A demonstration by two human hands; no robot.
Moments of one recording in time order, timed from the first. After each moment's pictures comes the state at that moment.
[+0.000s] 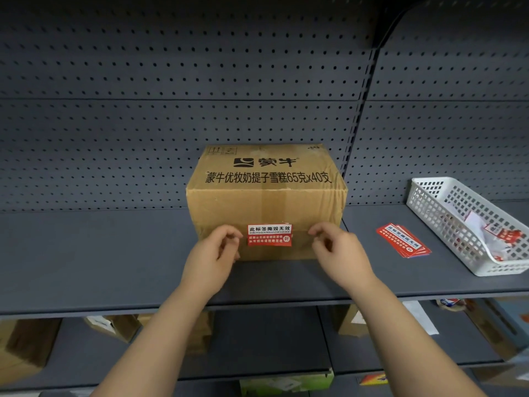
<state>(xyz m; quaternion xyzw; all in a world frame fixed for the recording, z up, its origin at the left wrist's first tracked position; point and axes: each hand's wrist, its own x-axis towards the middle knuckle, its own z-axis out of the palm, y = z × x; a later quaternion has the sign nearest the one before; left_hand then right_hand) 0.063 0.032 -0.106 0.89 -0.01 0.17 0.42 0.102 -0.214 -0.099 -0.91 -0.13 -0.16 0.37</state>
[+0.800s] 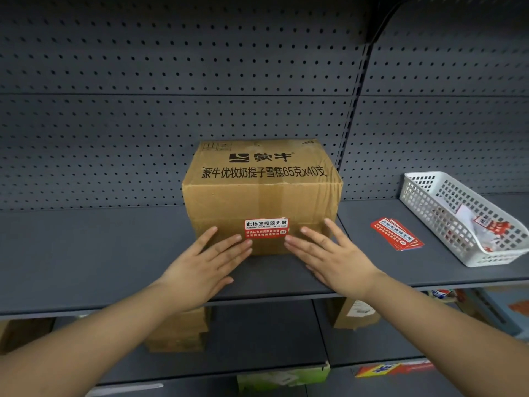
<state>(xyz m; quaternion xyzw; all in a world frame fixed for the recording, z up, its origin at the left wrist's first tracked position) 0.067 0.078 -0.135 0.88 -0.33 0.20 -0.27 0.118 -0.250 -0.139 -0.83 -0.41 -0.31 -0.24</state>
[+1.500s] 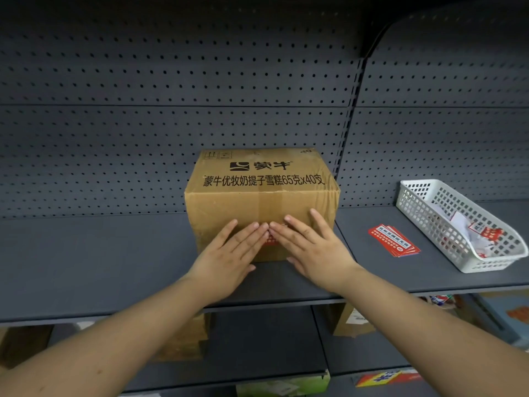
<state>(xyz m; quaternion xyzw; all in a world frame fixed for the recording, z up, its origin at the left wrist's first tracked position) 0.090 0.037 -0.129 0.89 -0.28 0.27 -0.26 0.124 -0.211 -0.117 -0.84 -0.38 -0.32 -0.22</state>
